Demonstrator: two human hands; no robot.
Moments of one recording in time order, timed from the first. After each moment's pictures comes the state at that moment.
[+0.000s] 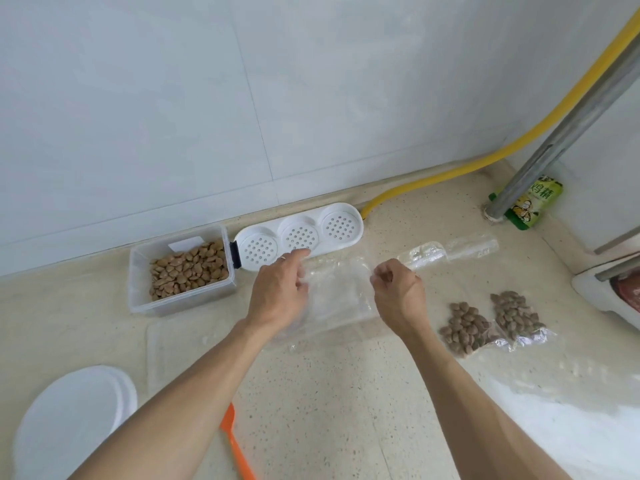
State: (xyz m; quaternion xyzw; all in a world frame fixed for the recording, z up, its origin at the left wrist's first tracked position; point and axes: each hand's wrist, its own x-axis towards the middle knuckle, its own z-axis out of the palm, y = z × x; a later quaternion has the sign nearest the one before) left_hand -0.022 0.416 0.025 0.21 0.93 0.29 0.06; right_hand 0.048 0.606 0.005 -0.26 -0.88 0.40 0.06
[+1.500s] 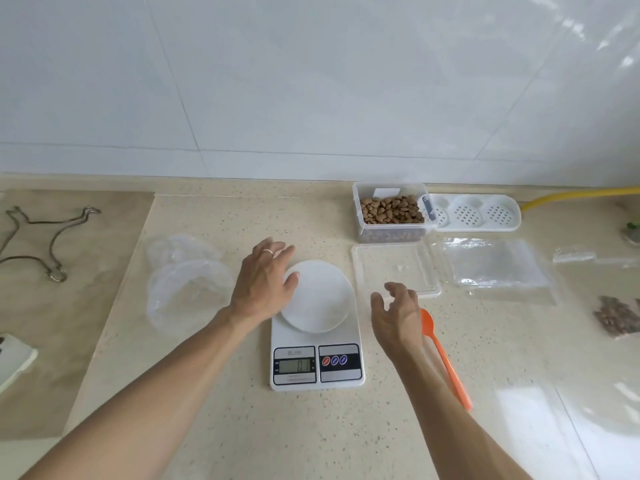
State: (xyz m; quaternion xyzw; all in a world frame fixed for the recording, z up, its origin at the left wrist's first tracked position) left_hand 0.049 0.006 0.015 0.13 0.97 0.21 0.02; right_hand 0.120 0.224 0.002 -0.26 -0.89 0.37 0.01
